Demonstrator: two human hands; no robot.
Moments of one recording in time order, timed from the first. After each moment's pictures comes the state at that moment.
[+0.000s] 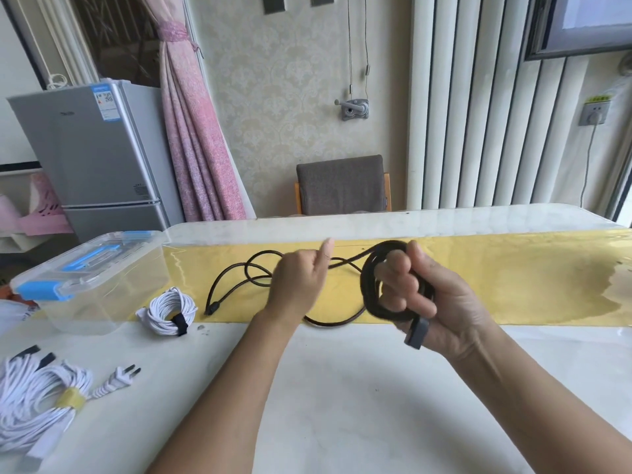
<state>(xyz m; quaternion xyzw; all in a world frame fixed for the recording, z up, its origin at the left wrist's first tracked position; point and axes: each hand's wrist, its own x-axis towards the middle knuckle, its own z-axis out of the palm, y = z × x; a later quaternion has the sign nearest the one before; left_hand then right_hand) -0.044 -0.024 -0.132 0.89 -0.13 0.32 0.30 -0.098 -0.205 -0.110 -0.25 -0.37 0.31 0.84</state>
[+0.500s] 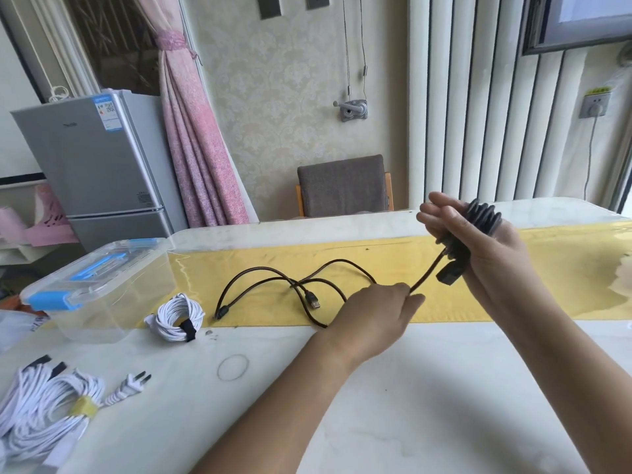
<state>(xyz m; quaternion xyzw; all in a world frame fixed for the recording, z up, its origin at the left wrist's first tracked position) -0.087 -0.094 -0.133 0.94 -0.26 0.06 0.20 -0.088 -0.244 -0.092 -0.55 -0.18 -0.16 0.80</state>
